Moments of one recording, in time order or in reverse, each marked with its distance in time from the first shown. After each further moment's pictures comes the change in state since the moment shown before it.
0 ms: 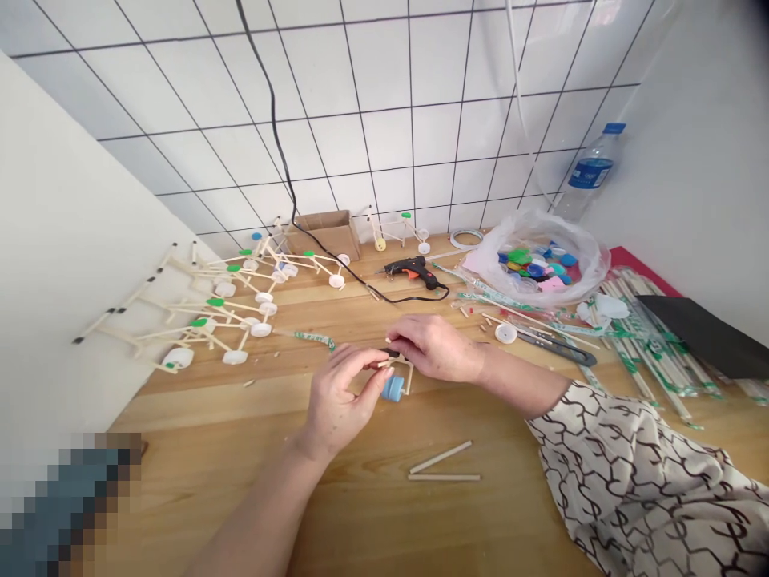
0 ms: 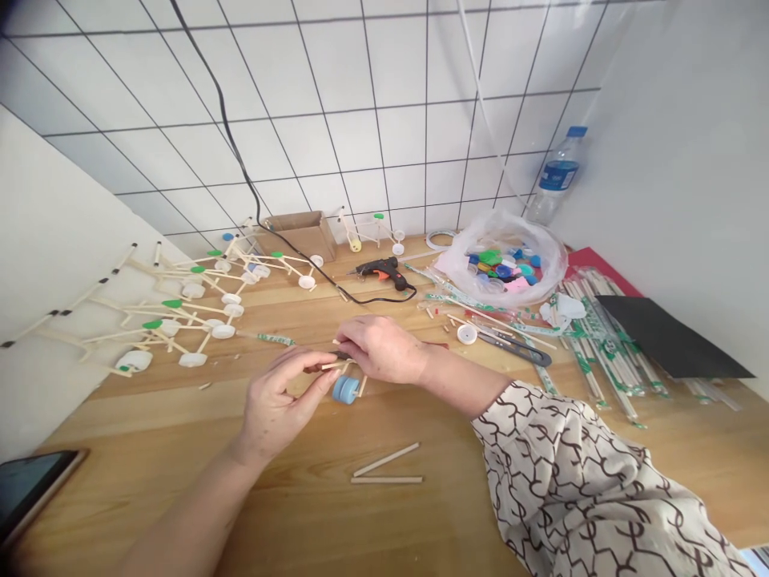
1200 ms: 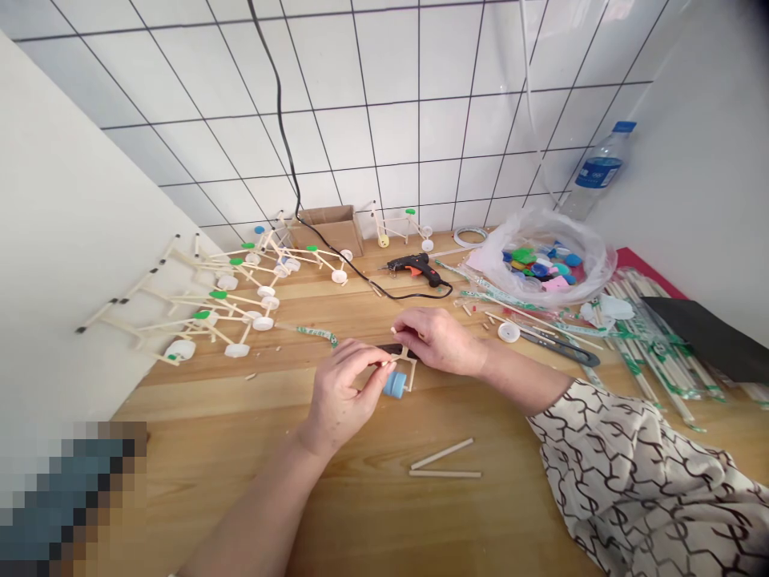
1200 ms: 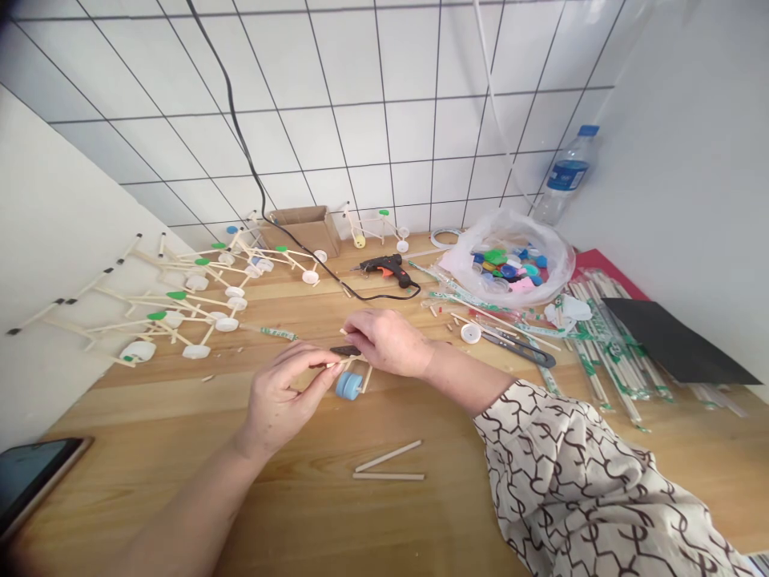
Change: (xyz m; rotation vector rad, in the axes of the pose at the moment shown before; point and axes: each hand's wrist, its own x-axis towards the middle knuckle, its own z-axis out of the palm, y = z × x) left_hand 0.001 -0.001 0.000 -0.058 -0.027 0.013; right_hand 0.002 0.005 0.002 0.011 0.020 0.089
